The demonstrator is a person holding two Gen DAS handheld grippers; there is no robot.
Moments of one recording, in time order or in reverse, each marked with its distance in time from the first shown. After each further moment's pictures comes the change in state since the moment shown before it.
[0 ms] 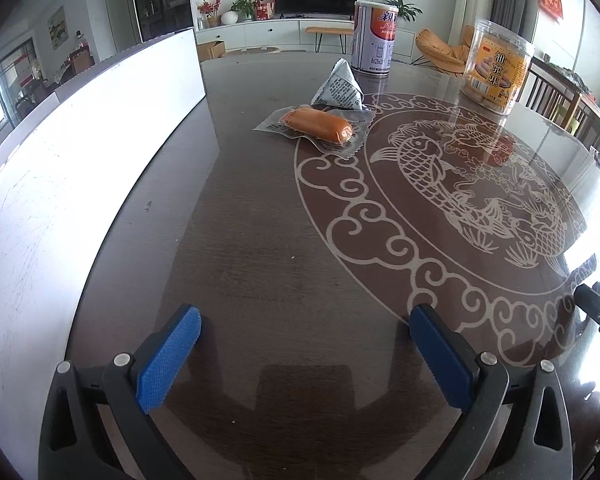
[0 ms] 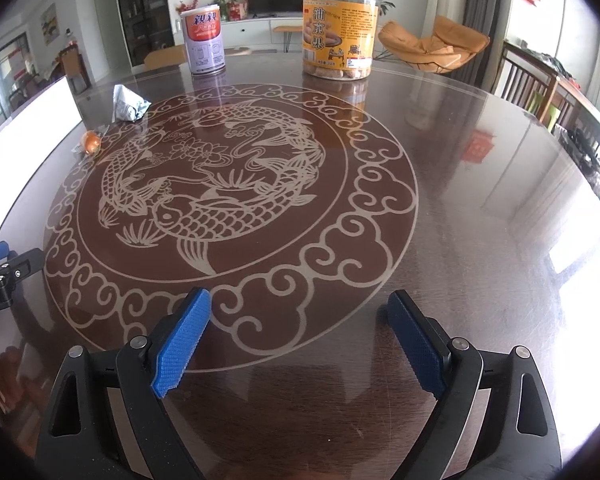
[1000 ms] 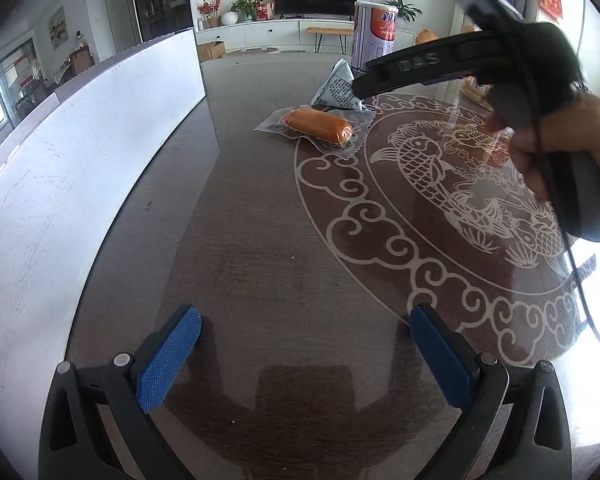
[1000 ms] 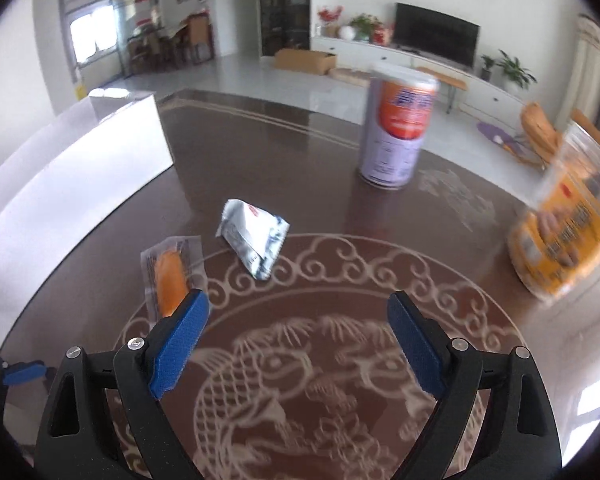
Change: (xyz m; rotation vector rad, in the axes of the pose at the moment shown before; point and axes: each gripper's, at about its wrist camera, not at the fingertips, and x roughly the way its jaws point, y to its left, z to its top) left arm 0.000 0.000 0.000 0.000 -0.001 -0.001; right arm 0.090 0.147 0.185 -0.426 -0.057 0.311
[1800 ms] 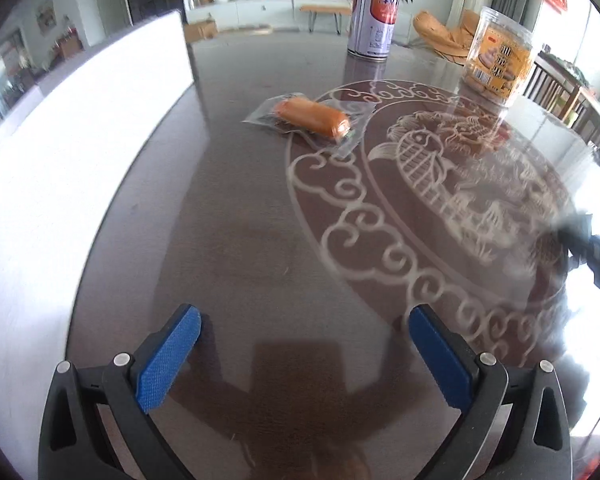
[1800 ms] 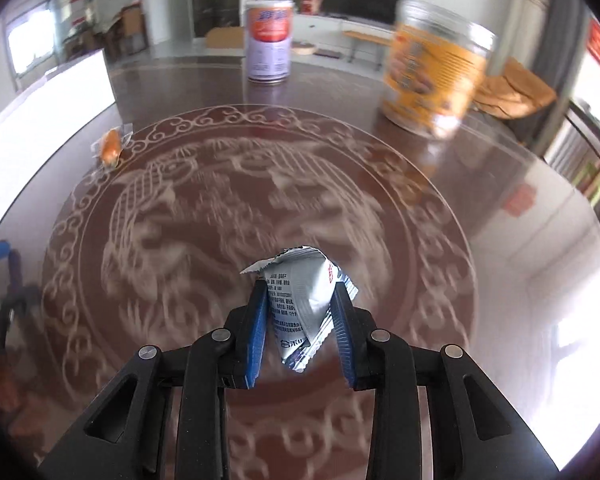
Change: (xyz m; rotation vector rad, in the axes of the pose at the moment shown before) left arm 0.014 0.004 0.033 -0.022 0.126 -0.086; right arm -0.087 -0.032 -0.151 0.213 0.059 -0.198
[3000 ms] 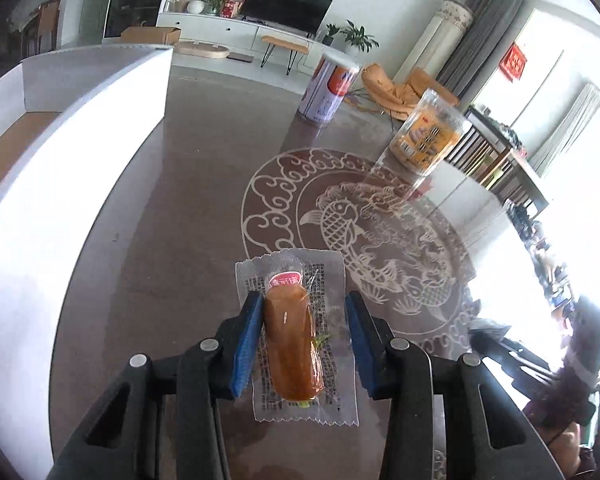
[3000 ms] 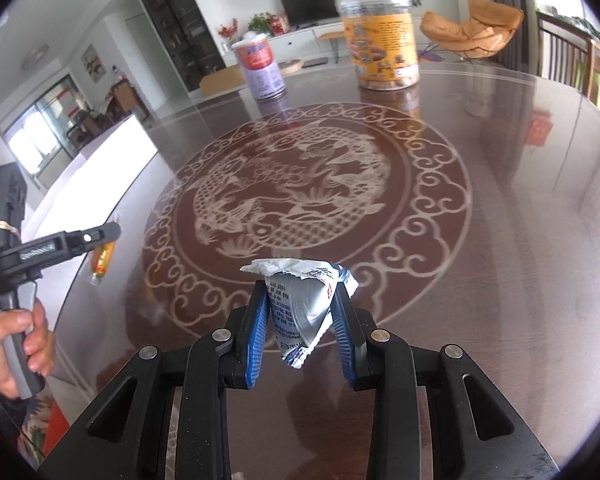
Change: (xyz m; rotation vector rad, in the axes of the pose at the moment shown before) left arm -0.062 0.025 -0.004 -0.095 -0.165 -0.329; right arm -0.070 -0.004 -0.063 0.278 -0.055 0.211
